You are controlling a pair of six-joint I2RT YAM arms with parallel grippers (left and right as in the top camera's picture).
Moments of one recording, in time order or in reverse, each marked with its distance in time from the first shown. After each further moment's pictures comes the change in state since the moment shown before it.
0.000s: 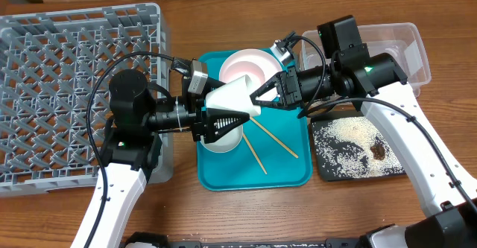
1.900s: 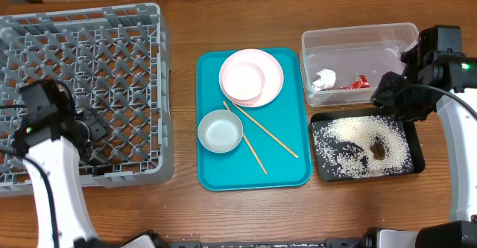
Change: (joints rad) left arm 0.623 0.202 0.270 -1.110 -1.329 0.158; right arm -0.468 -0.089 0.000 -0.424 1.072 -0.078
